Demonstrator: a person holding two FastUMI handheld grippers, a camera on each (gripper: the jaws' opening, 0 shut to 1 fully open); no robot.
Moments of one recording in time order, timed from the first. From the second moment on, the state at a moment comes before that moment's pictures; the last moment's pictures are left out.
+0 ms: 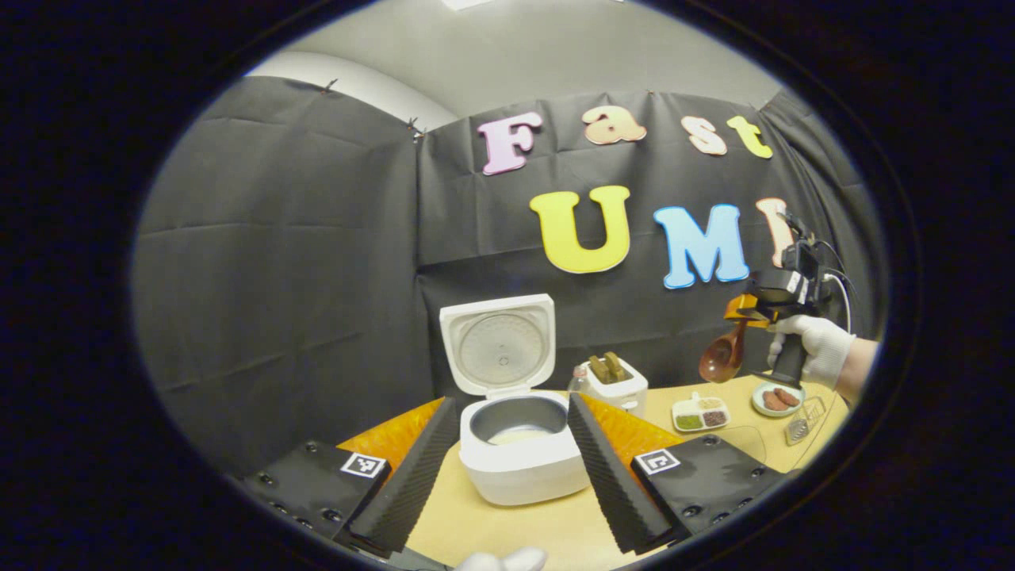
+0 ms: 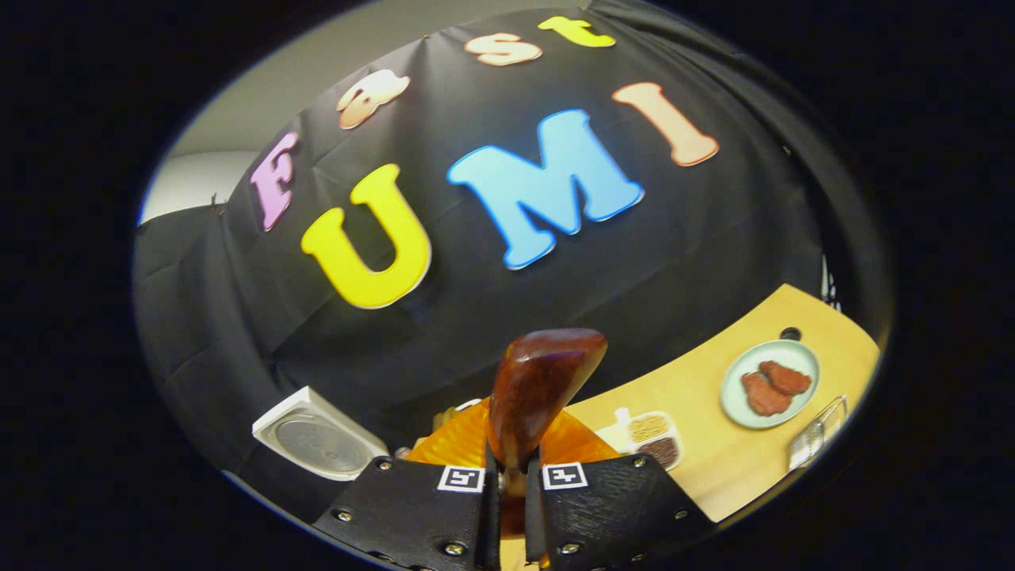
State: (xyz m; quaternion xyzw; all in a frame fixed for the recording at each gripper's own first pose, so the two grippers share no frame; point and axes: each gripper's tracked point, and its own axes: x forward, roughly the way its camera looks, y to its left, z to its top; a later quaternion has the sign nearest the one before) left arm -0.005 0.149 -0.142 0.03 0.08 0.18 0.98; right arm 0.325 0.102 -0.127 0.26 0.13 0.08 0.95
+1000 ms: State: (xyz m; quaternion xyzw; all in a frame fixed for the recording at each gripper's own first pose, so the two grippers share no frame) left arm 0.030 0.011 -0.104 0.06 0.07 0.10 0.99; right arm 0.281 -0.201 -0.257 0.24 0.17 -0.10 0.95
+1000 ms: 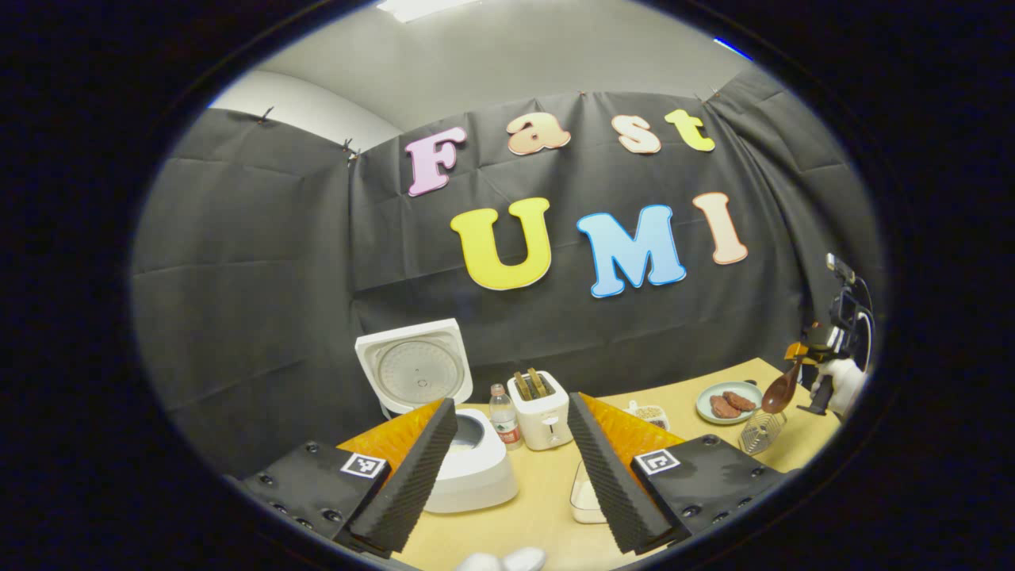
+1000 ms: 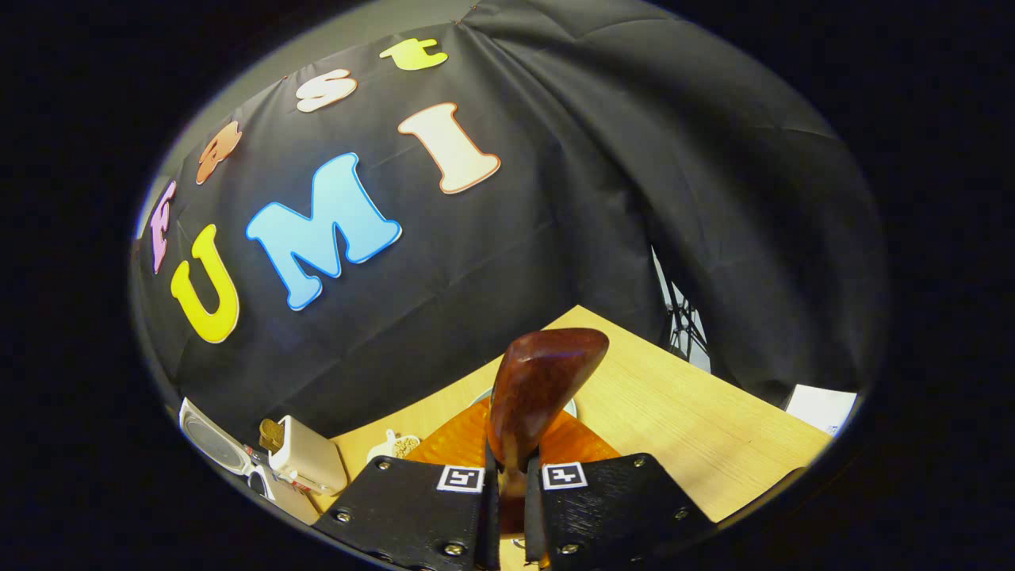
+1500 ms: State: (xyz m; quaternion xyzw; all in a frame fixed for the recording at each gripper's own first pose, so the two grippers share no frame) left arm 0.031 -0.014 -0.105 0.08 0.09 0.09 0.99; right arm 0.268 -0.189 -0.347 0.24 0.23 -0.11 0.94
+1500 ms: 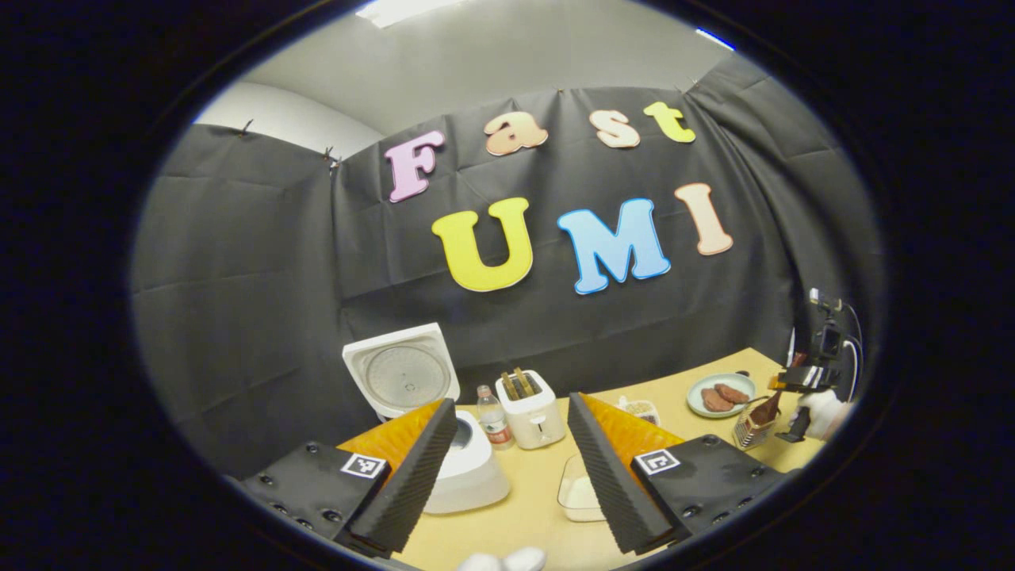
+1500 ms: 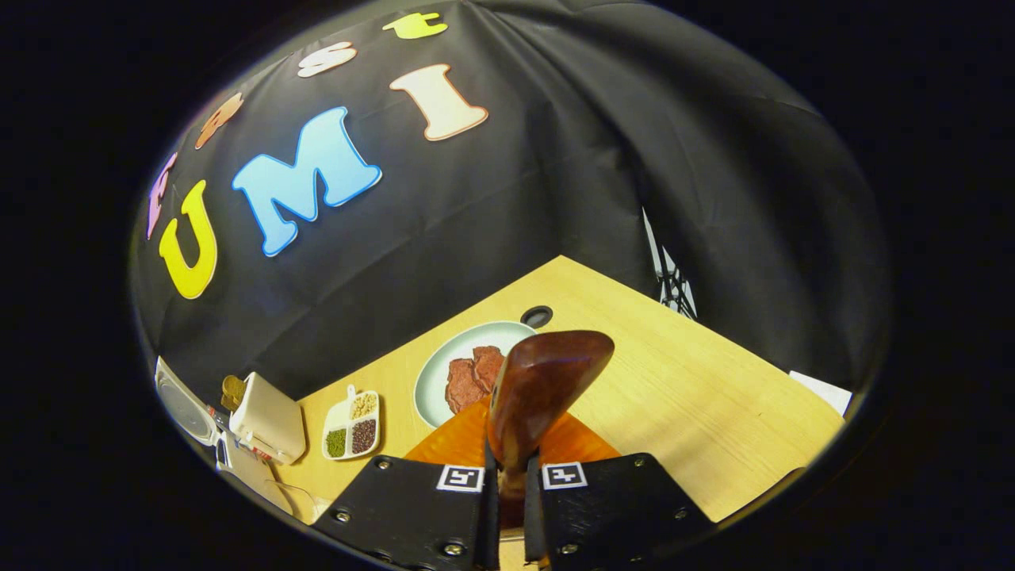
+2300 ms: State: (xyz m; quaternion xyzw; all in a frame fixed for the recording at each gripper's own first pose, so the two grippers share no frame) left arm 0.025 -0.003 -0.099 0.08 0.08 0.09 0.99; right arm 0.227 -0.210 -0.246 0.12 0.16 -0.11 0.97
